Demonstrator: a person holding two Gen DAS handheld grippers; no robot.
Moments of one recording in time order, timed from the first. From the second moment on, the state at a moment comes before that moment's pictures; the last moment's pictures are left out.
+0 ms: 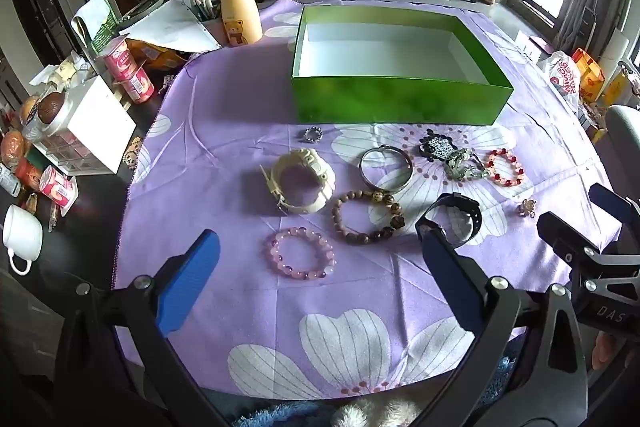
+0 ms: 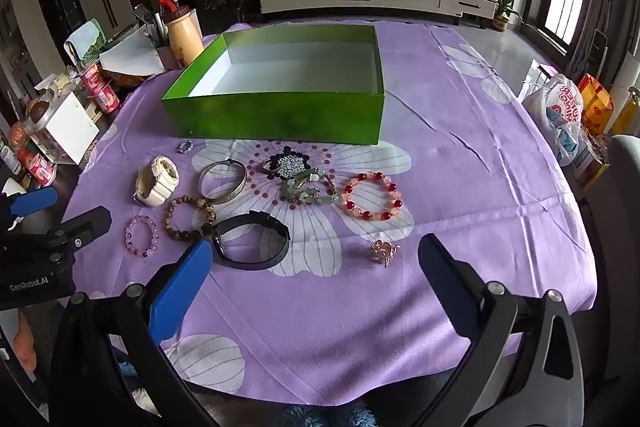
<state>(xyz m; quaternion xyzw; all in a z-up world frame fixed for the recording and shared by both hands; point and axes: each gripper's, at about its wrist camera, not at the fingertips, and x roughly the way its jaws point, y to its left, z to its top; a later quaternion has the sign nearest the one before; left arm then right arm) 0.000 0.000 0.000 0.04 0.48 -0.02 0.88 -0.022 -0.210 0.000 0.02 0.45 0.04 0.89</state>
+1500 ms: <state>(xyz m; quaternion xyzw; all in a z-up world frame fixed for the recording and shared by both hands) 0.003 -0.007 -0.008 0.04 0.48 -0.03 0.88 -0.018 -0.211 -0.007 0.02 0.46 0.04 0.89</state>
